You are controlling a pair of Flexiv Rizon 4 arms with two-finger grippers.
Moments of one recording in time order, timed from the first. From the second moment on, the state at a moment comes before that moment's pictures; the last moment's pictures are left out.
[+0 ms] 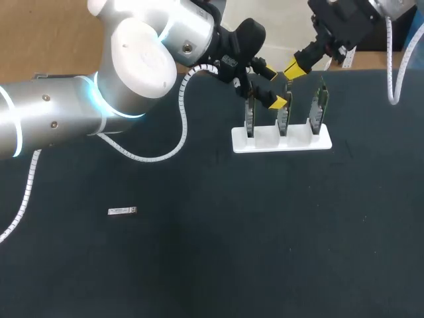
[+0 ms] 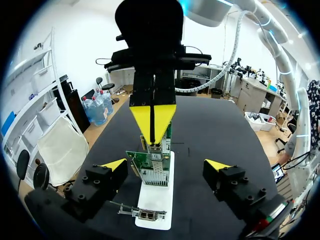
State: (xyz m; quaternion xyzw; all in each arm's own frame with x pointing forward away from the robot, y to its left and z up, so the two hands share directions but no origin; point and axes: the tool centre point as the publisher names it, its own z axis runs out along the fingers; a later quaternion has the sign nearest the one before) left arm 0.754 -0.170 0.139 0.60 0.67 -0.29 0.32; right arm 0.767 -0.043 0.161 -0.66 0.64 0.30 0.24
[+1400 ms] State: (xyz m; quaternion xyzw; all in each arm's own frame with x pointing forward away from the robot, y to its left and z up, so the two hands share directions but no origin) left arm 0.754 -0.170 0.139 0.60 0.67 -0.29 0.32; right arm 0.768 -0.040 0.155 -0.67 0.64 0.30 0.24
